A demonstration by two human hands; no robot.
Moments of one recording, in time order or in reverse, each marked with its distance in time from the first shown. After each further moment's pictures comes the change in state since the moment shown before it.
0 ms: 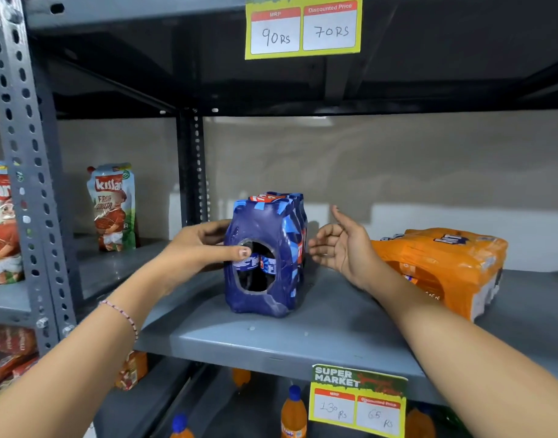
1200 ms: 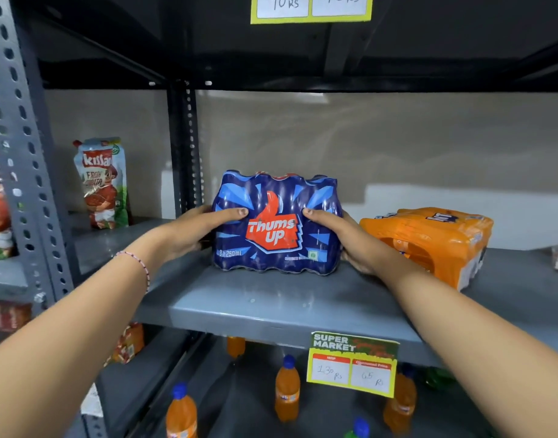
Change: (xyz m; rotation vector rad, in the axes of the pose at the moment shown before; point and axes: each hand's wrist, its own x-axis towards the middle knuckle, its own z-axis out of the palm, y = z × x) left_hand 0.017 -0.004 -0.003 0.001 -0.045 -0.270; right_hand -0.023 0.007 -0.005 -0.277 -0.110 -0.020
